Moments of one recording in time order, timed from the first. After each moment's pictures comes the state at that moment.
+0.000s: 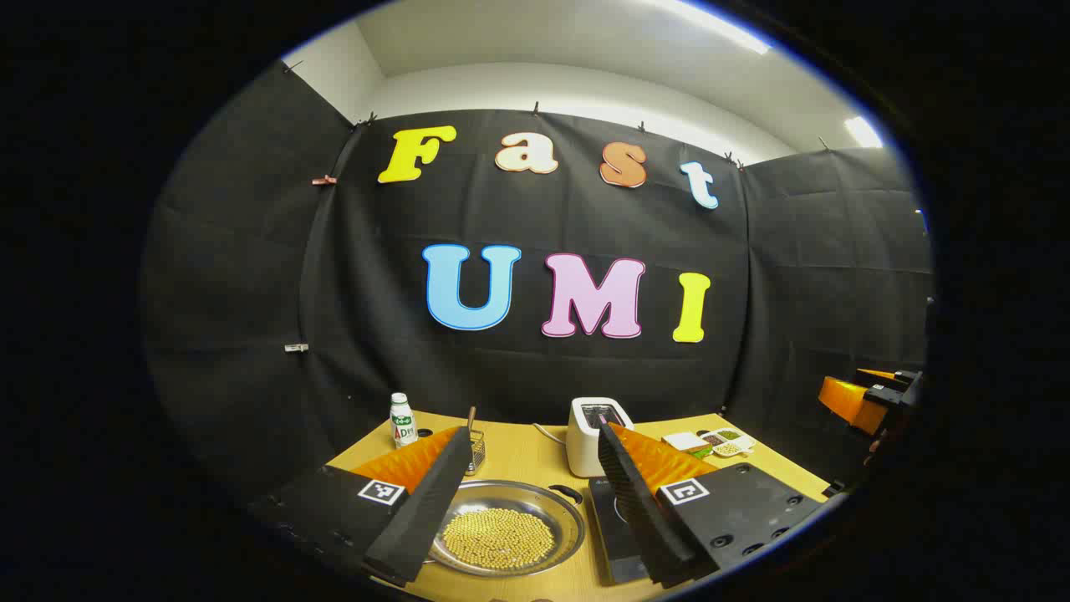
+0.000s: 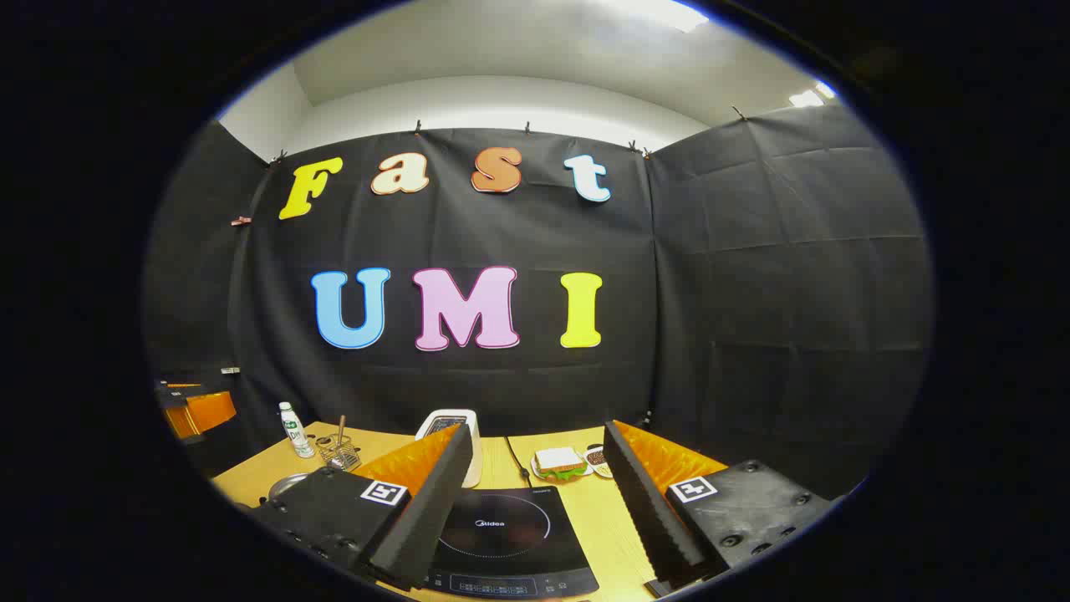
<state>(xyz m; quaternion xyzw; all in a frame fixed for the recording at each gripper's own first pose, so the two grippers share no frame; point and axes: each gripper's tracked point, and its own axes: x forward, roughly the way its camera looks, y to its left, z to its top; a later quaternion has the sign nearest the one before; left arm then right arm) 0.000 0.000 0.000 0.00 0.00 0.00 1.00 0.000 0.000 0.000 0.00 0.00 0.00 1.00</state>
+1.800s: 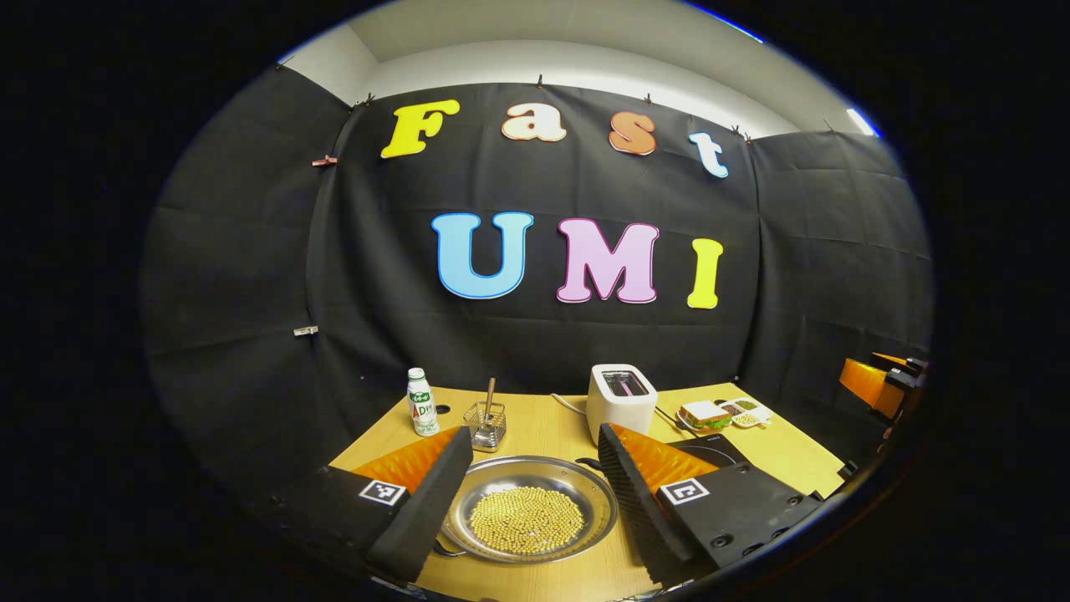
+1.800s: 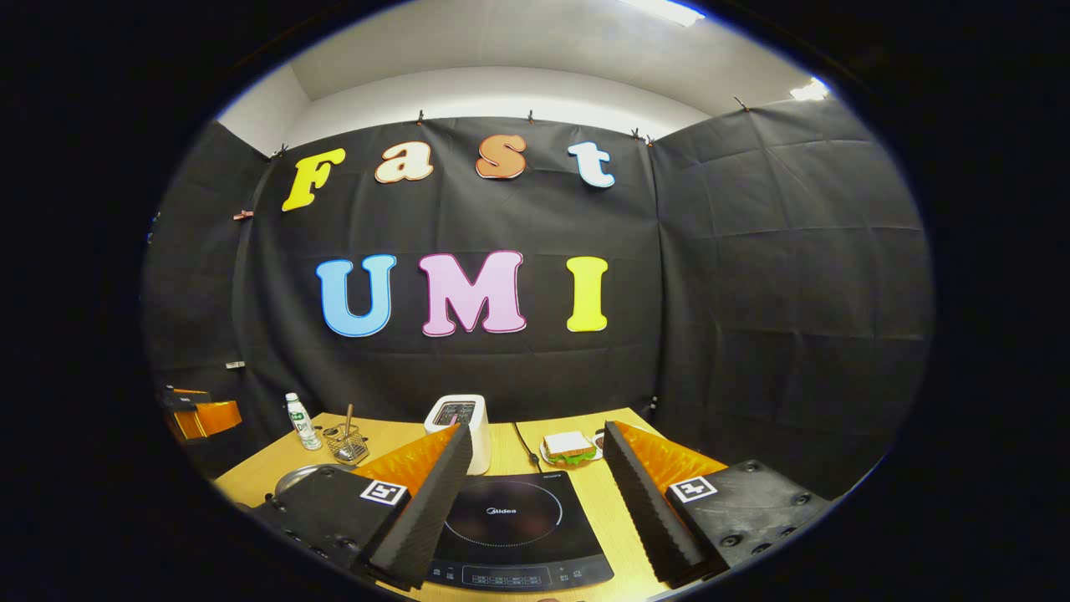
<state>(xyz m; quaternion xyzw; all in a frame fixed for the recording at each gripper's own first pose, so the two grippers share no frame) 0.007 0.039 -0.033 0.01 0.07 0.01 1.00 -0.006 0.014 -0.027 0.01 0.02 0.01 1.00</state>
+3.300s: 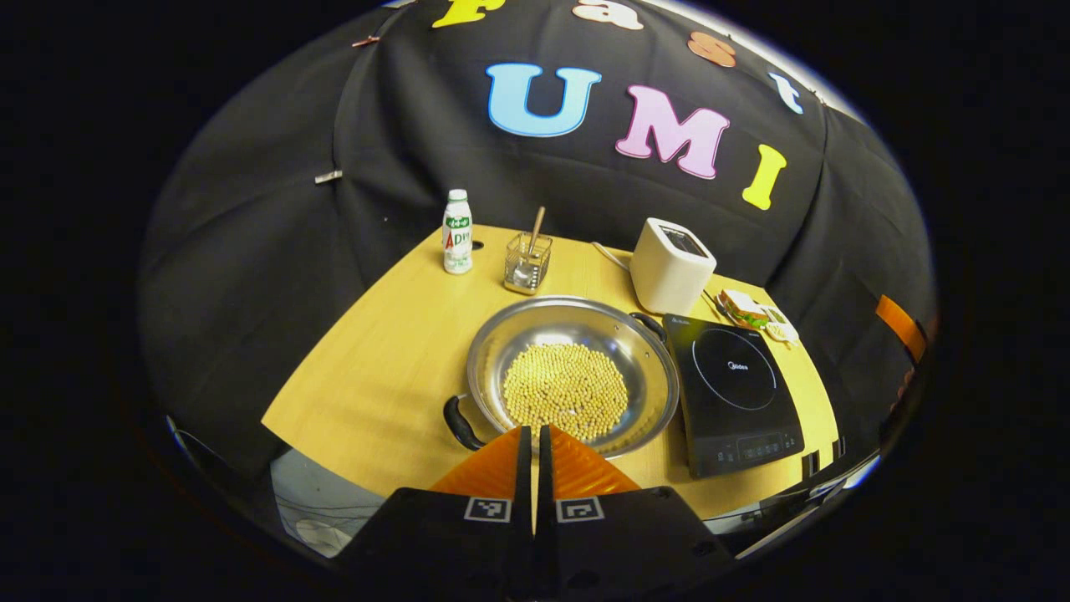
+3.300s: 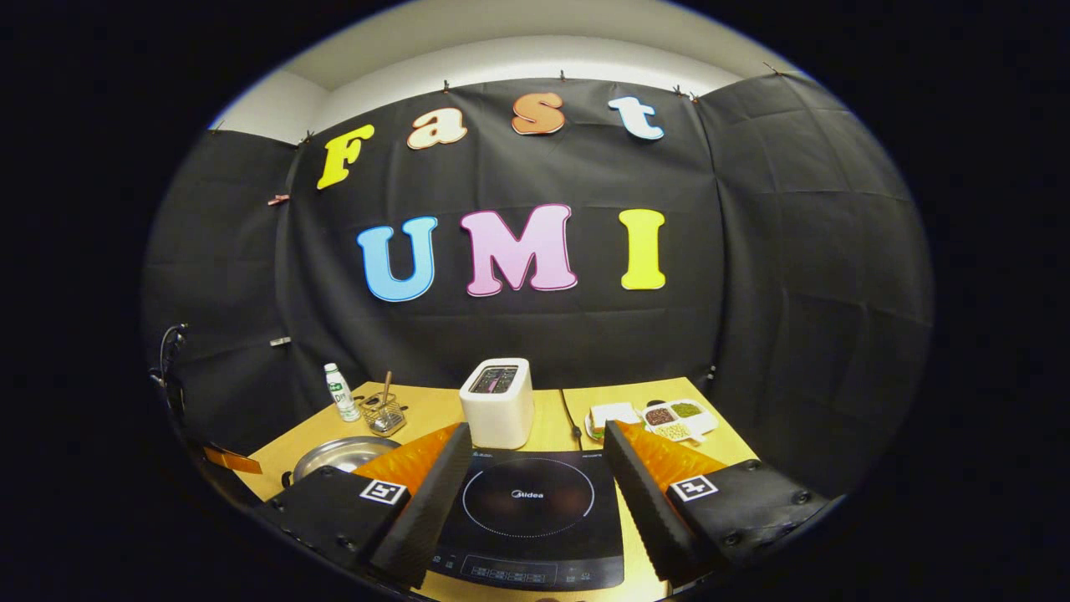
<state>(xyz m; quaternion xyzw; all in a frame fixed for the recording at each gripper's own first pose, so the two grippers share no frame) -0.035 0.097 -0.195 -0.07 0.33 0.05 0.94 0.044 0.029 -0.074 0.02 0.10 0.13 0.99</state>
